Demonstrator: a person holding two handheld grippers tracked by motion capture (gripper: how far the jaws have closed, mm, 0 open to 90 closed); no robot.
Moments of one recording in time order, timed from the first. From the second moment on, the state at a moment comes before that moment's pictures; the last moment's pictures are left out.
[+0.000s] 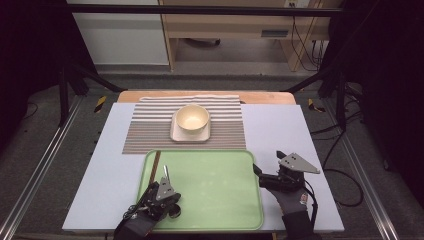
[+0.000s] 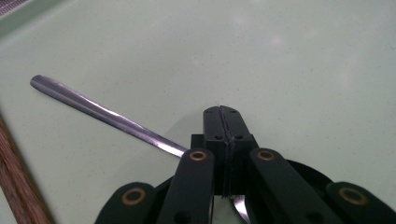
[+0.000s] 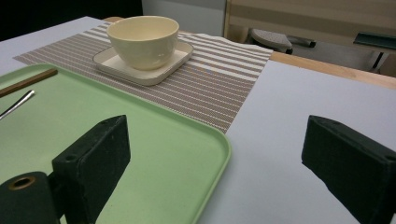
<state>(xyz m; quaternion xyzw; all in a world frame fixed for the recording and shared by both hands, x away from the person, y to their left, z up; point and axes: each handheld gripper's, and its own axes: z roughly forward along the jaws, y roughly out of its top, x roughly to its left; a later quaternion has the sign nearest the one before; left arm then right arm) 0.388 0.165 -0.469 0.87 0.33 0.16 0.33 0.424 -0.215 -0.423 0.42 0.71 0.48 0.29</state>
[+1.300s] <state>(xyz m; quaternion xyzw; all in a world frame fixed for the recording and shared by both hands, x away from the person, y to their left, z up) 0.414 0.182 -0.463 0.86 0.37 0.18 0.32 0.425 -0.215 -0.424 0.42 0.71 0.48 0.29</state>
